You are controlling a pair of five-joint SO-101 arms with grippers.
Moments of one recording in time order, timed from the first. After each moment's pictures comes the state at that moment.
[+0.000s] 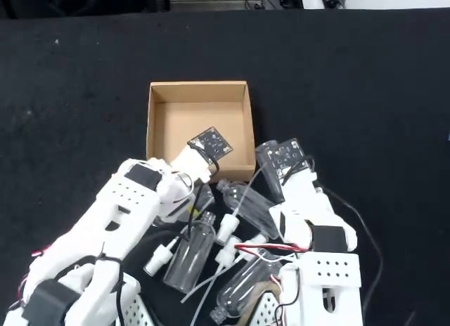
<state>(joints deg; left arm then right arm) 20.0 -27.4 52.2 52.6 -28.5 2.8 -72.7 81.3 61.3 25.3</state>
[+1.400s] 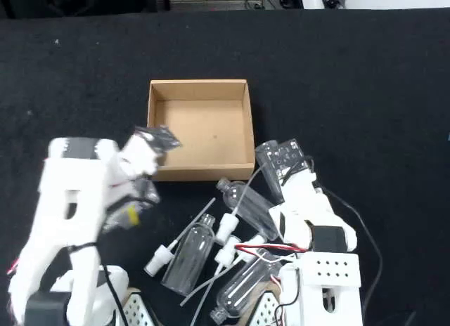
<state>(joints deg) -5.5 -30.4 36.3 89.5 -54.4 2.8 -72.7 81.5 61.3 25.6</state>
